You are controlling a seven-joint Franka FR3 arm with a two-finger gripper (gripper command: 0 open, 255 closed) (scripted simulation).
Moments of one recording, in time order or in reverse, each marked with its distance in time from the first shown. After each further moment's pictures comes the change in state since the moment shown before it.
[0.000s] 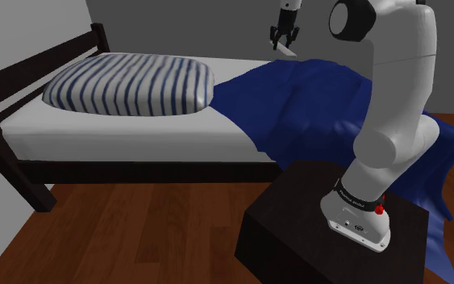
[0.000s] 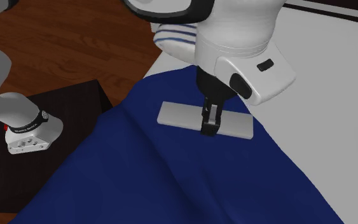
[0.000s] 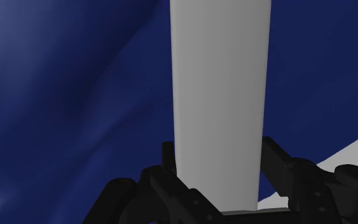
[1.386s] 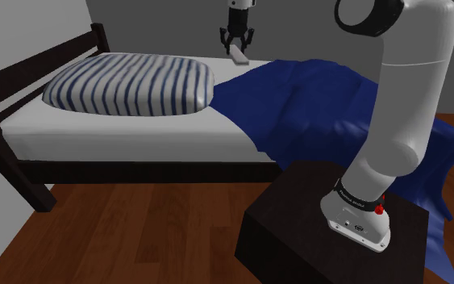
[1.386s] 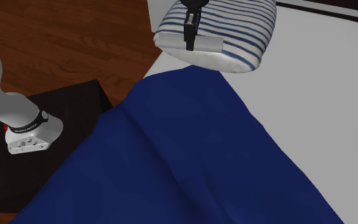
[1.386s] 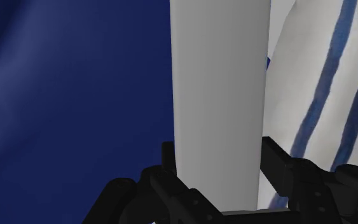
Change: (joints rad) arm 0.352 -0.136 0.122 -0.186 -0.084 0.058 0.450
